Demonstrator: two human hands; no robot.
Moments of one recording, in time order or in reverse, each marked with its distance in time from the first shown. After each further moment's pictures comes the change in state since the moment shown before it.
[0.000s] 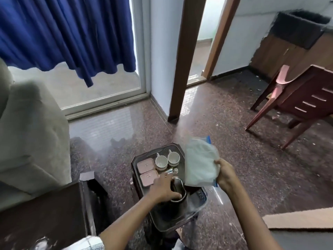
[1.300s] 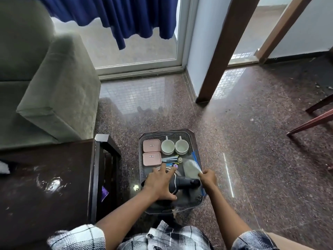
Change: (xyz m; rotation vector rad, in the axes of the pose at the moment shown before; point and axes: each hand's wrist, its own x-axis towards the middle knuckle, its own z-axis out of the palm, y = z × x) left_hand 0.021 0.027 0.034 0.438 0.067 -0.200; right_hand 0.131 0.083 -0.015 -1.061 -0.045 0.030
